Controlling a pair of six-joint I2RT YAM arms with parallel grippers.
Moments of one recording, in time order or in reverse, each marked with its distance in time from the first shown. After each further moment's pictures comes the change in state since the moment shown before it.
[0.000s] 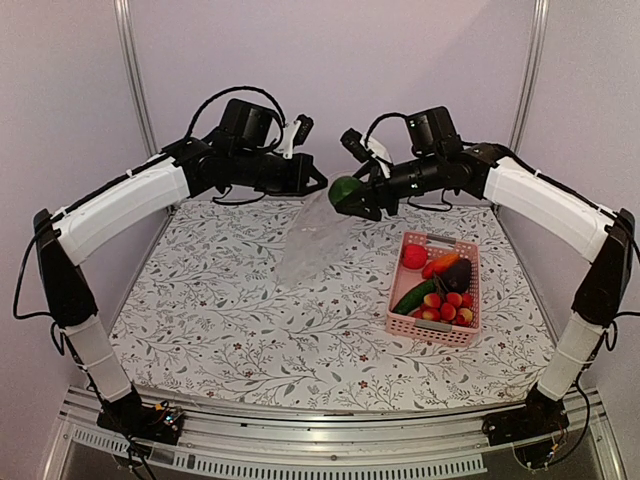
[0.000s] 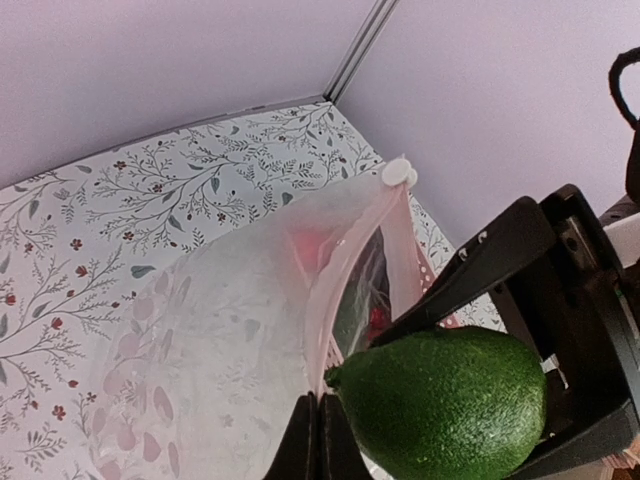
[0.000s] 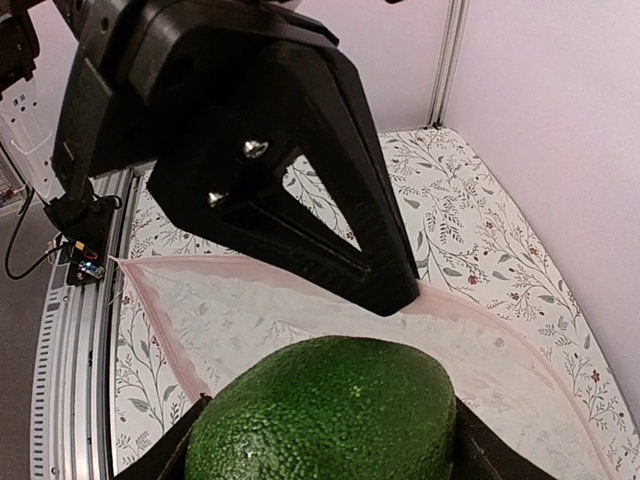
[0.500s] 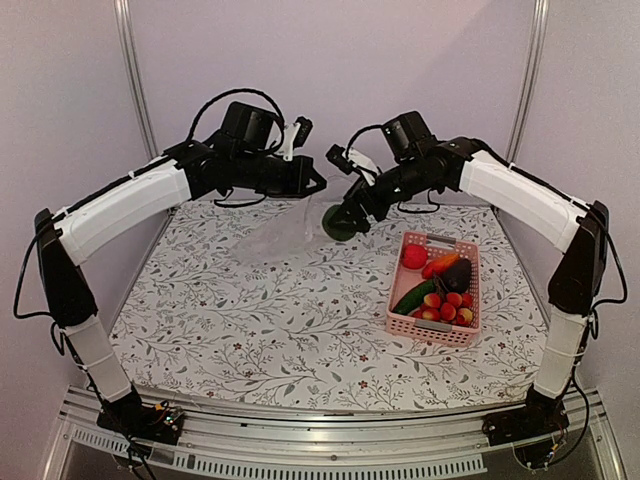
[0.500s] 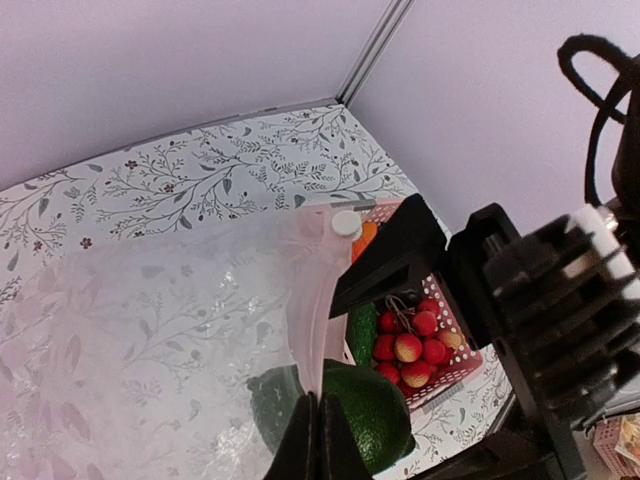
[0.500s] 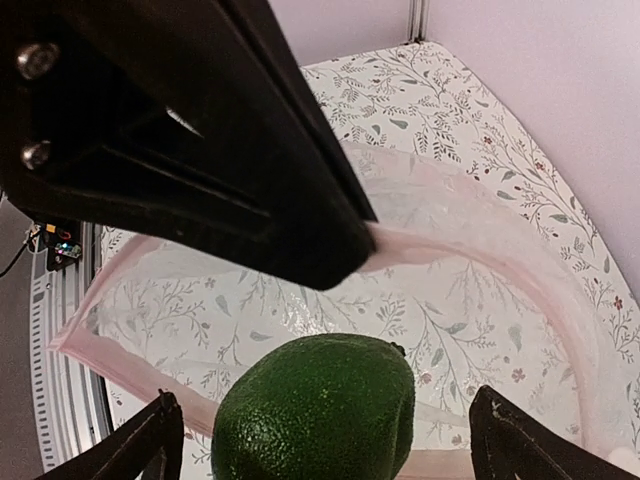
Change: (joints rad) left arm 0.000 0.000 -0.019 0.022 -0.025 -0.002; right arm 0.023 0.164 0.182 -0.226 0.132 0.040
